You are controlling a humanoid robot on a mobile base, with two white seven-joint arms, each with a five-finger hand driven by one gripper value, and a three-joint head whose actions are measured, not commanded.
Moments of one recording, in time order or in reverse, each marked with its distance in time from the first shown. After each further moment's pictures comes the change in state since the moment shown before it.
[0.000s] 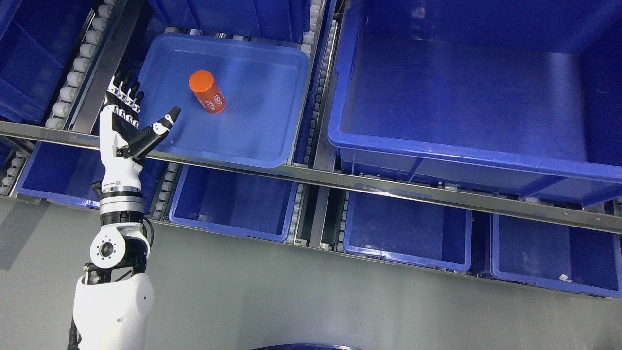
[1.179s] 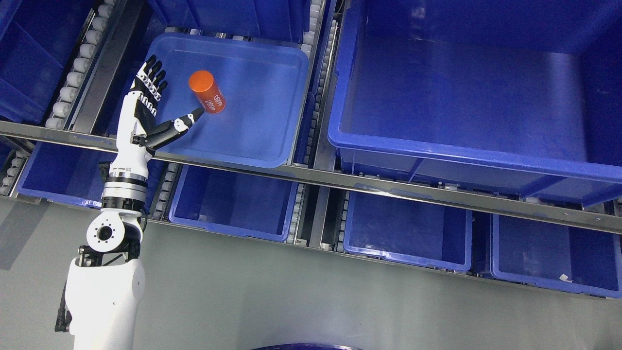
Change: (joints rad) left arm -0.082 0.080 -0.047 0.084 -0.121 -0.002 -0.164; right arm -0.004 0.000 0.000 0.000 0.000 -0.006 0.000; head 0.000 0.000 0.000
